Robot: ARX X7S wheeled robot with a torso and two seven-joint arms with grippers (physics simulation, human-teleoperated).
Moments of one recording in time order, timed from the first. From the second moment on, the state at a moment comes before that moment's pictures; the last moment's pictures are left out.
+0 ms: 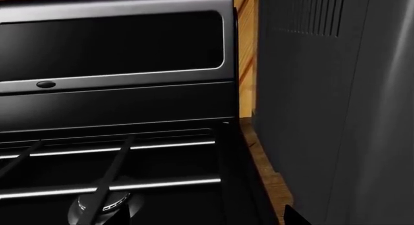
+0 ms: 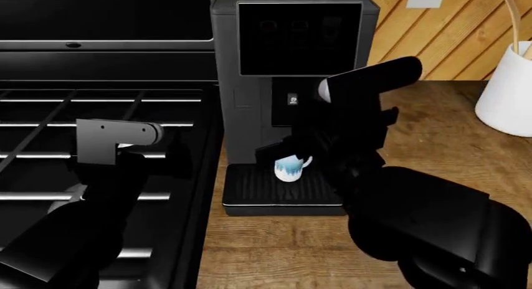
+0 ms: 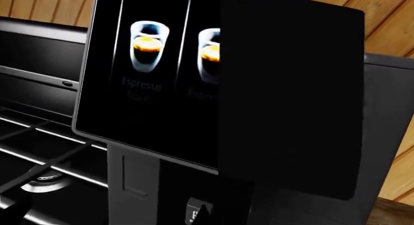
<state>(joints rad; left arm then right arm) -0.51 -0.41 0.09 0.42 -0.56 -0.88 -0.27 0.87 0.30 -0.34 -0.57 0.96 1.14 0.64</state>
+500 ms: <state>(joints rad) -0.50 -0.41 0.10 0.41 -0.55 -0.87 -0.28 0.86 0.32 -0.38 -0.52 0.89 1.07 0.59</state>
